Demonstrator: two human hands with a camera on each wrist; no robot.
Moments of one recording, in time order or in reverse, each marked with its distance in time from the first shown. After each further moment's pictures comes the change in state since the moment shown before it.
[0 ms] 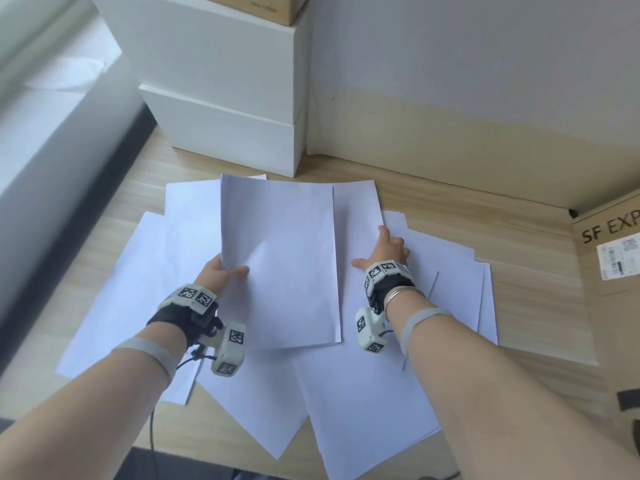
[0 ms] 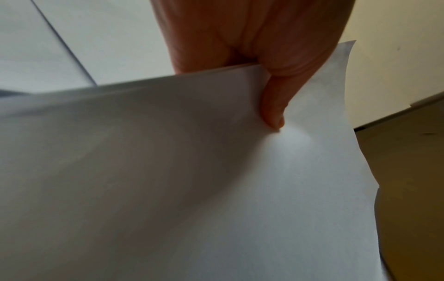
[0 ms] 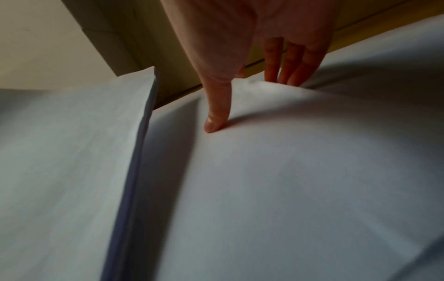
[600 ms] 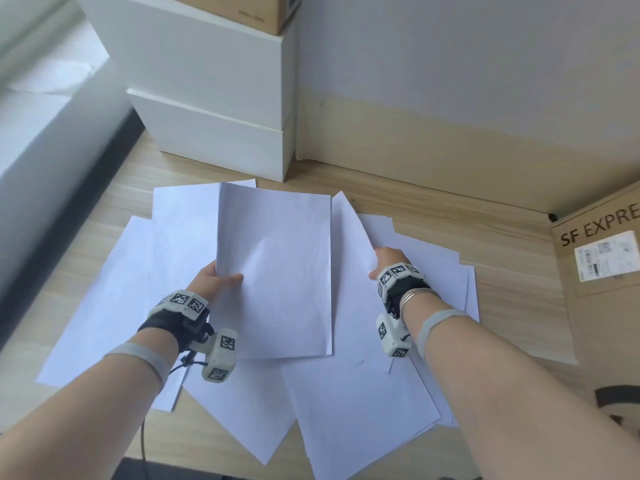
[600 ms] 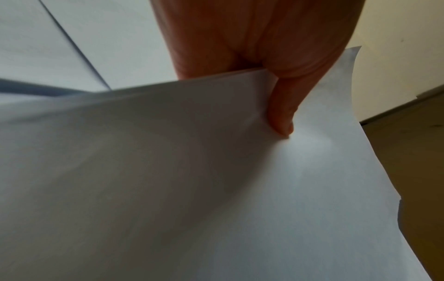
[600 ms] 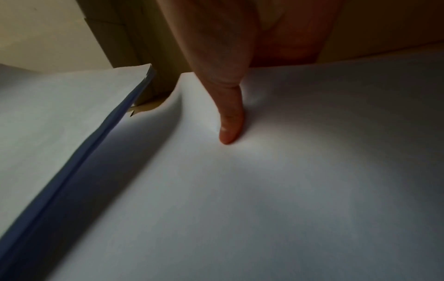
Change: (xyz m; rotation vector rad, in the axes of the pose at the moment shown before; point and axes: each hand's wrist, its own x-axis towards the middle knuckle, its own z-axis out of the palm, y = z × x) left_hand -0.002 0.000 0.002 0.008 -0.076 -0.063; right_hand 0.007 0.021 -0.033 -0.436 -0.172 -0.150
